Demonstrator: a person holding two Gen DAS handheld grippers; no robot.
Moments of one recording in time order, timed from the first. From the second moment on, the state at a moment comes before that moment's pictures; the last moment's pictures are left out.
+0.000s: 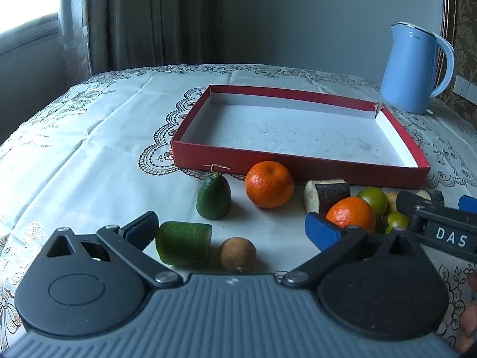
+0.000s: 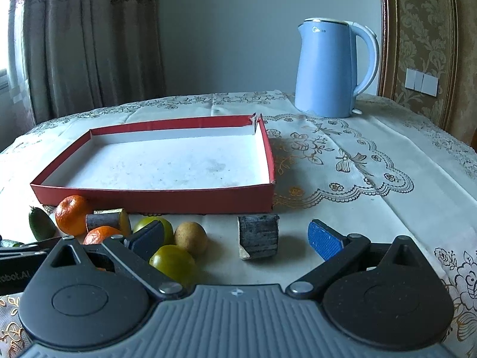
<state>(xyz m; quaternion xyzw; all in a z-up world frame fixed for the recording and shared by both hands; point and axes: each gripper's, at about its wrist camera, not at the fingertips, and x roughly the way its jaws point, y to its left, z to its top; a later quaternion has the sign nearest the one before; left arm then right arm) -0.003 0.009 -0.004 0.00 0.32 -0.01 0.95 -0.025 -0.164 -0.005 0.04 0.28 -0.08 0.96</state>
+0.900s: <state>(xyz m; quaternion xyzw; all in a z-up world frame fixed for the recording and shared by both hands) -0.007 0.010 -0.009 0.01 0.32 -0.02 0.95 -0.045 -0.193 -0.008 0.03 0.29 -0.08 0.95</state>
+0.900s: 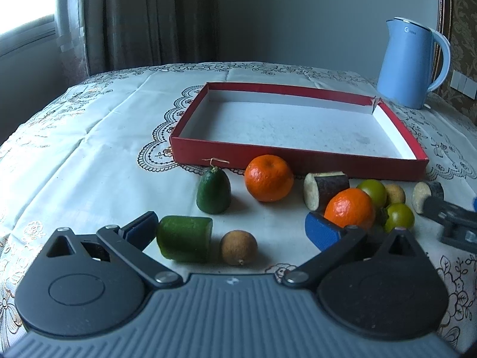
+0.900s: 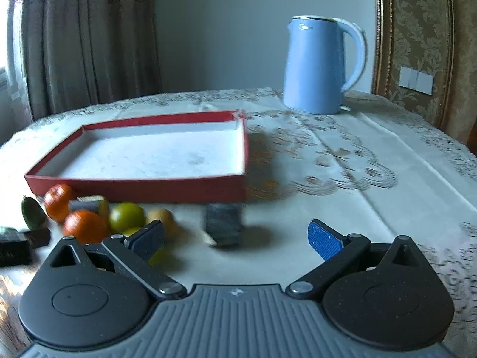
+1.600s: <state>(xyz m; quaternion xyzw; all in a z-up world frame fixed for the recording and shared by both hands) -0.001 0.018 -0.017 -0.01 0.32 -0.03 0.95 -0.028 -0.202 -0.011 0.02 0.30 -0.03 0.95</state>
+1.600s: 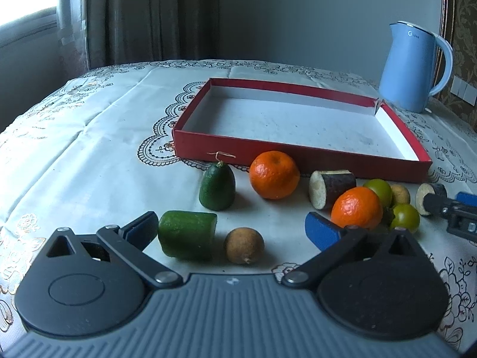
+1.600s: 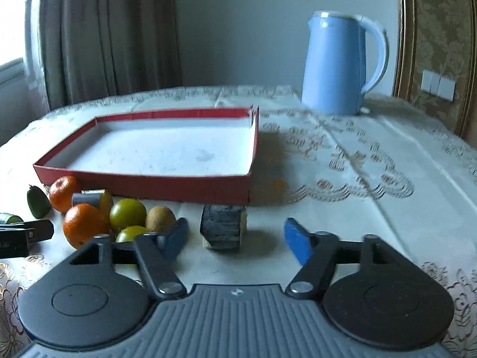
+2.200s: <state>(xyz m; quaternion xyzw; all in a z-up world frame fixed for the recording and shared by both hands) 0.008 0.019 -0.022 -0.01 0.33 -0.03 0.94 -0.018 -0.193 -0.021 0.02 0.32 -0.02 0.95</state>
